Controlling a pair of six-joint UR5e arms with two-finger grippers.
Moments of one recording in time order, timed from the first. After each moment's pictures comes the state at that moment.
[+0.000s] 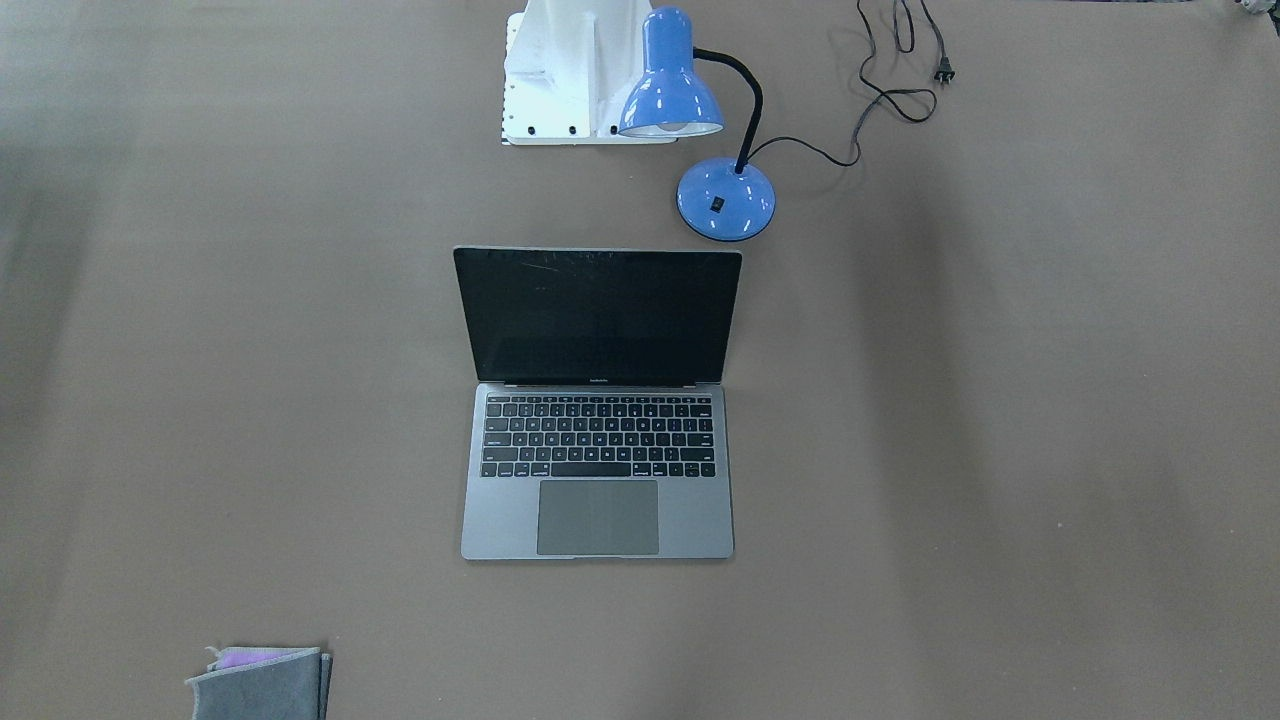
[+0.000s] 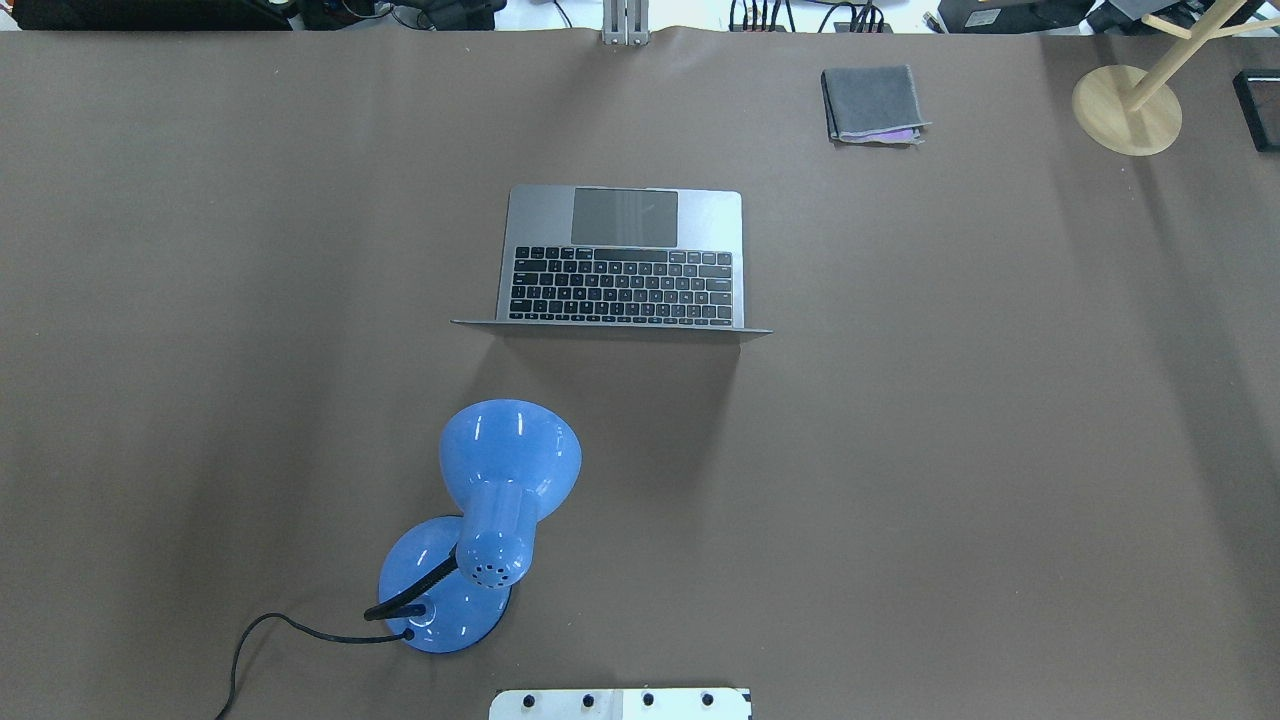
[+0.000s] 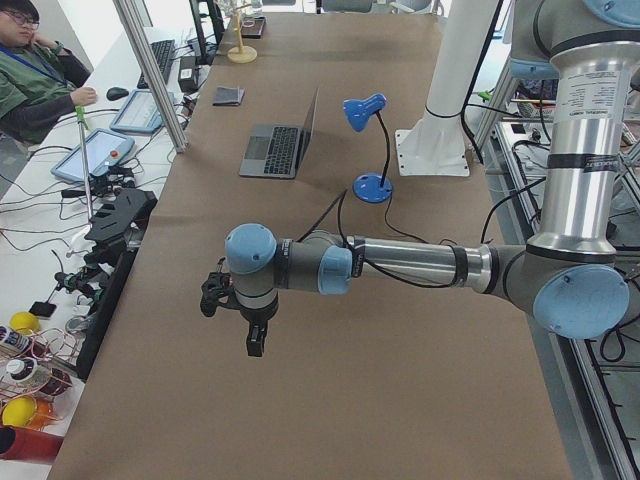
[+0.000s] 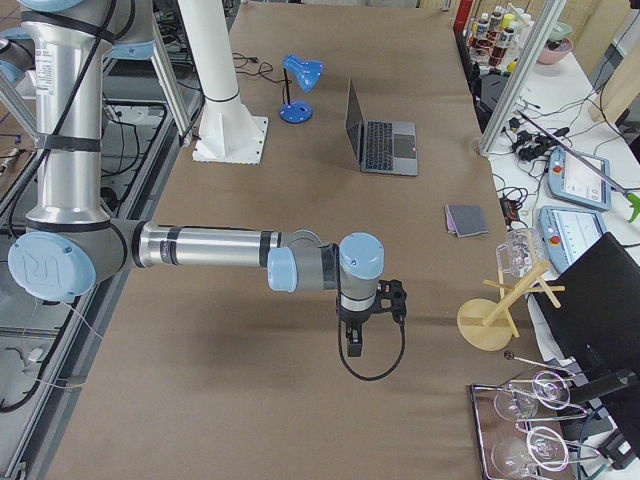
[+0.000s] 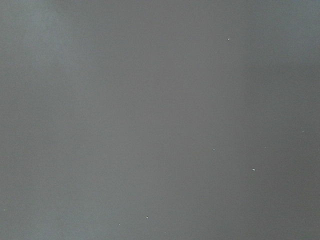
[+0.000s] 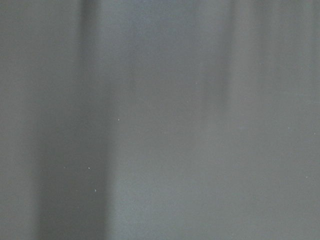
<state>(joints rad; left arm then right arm) -1.59 -1.59 -1.62 -1.59 -2.32 -0.01 1.52 -1.65 1.64 -1.50 2.26 0.01</state>
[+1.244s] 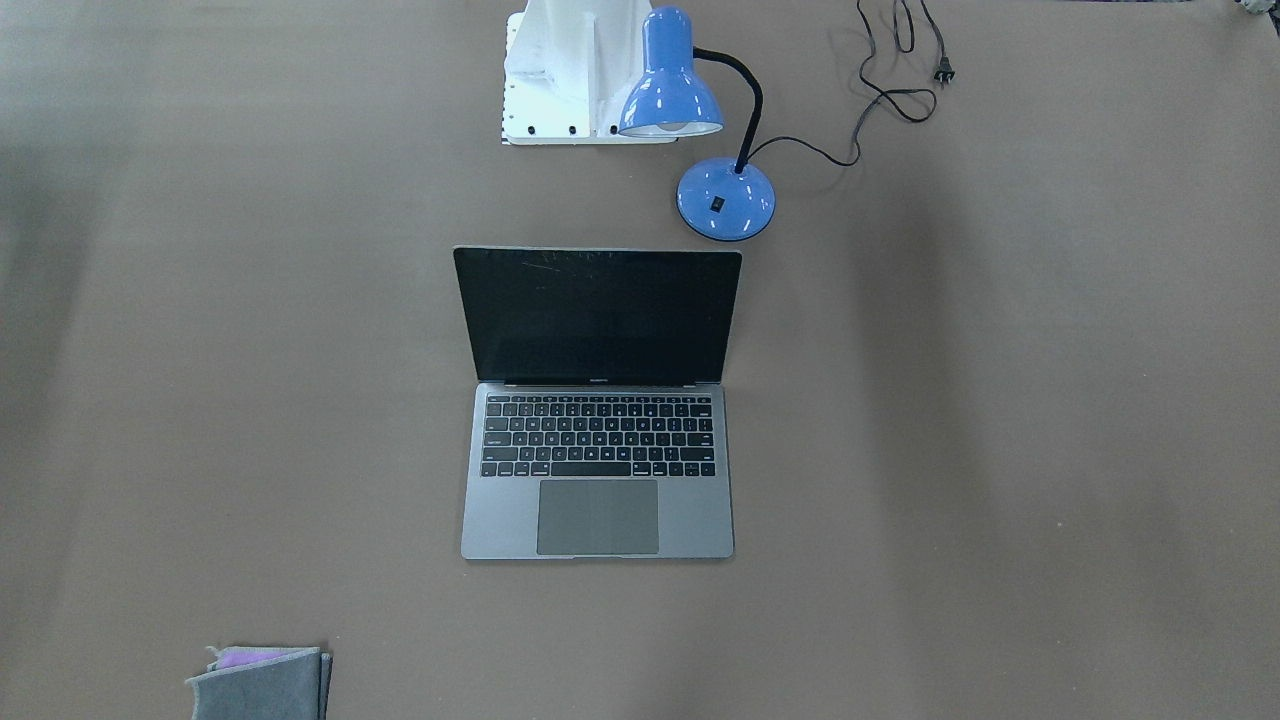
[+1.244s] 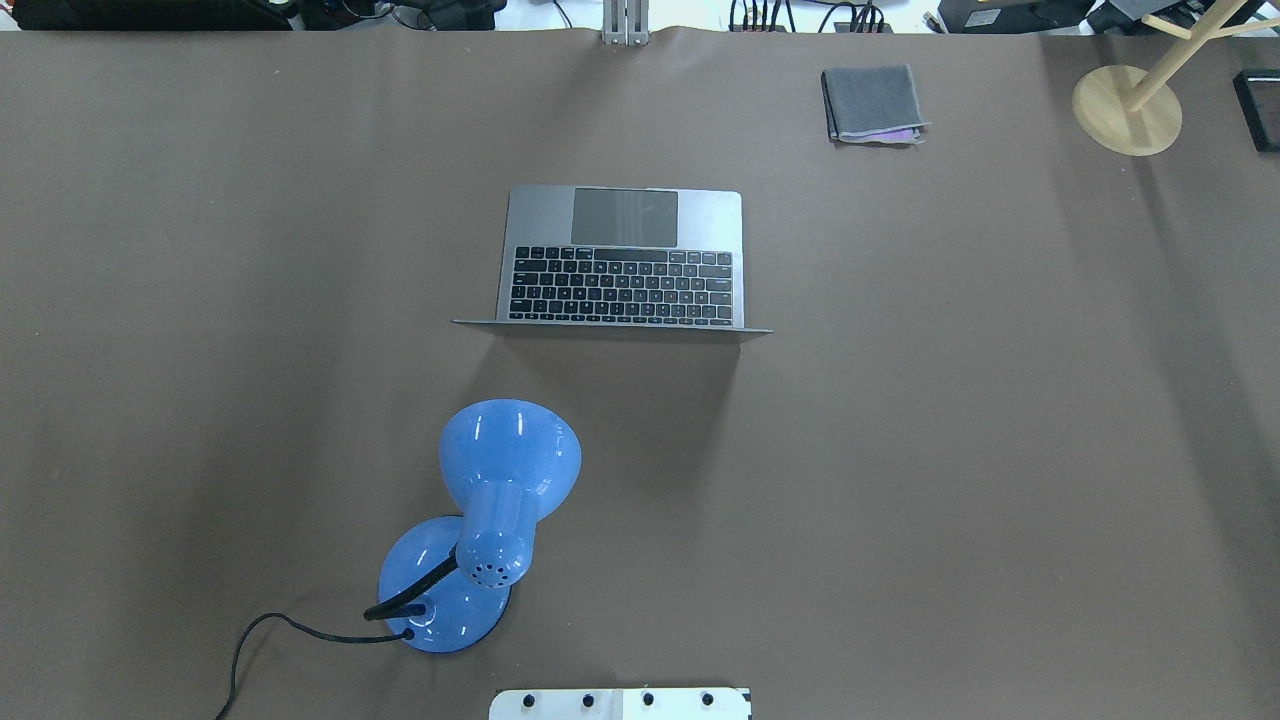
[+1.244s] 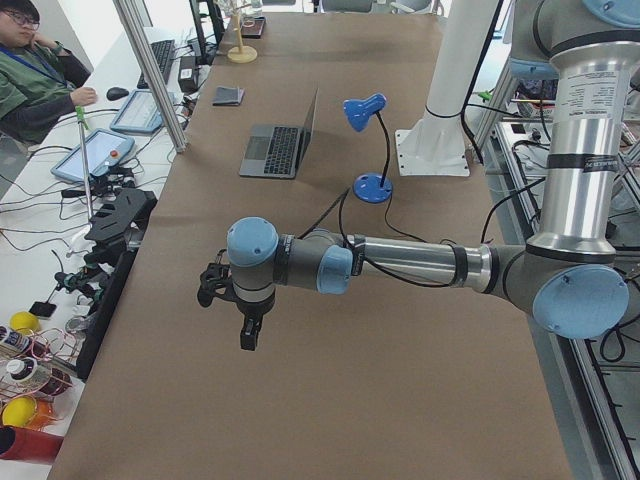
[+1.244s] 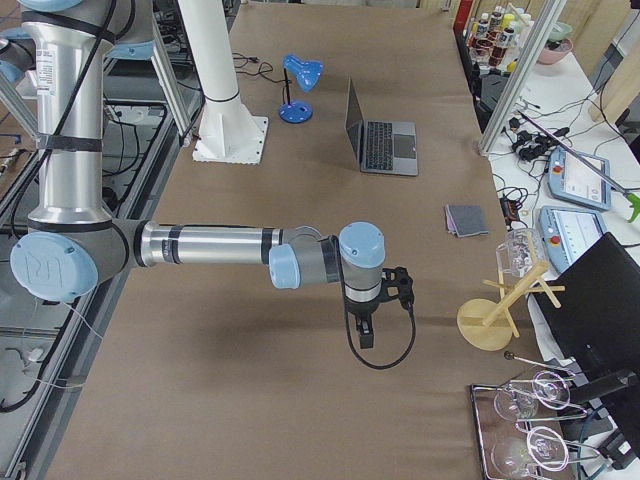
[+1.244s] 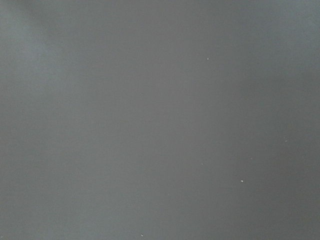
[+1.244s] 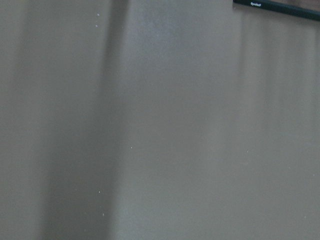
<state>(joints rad) -1.59 -1.60 -1.62 -1.68 -2.32 -0.01 1.52 -1.64 1.66 -1.38 2.26 0.00</state>
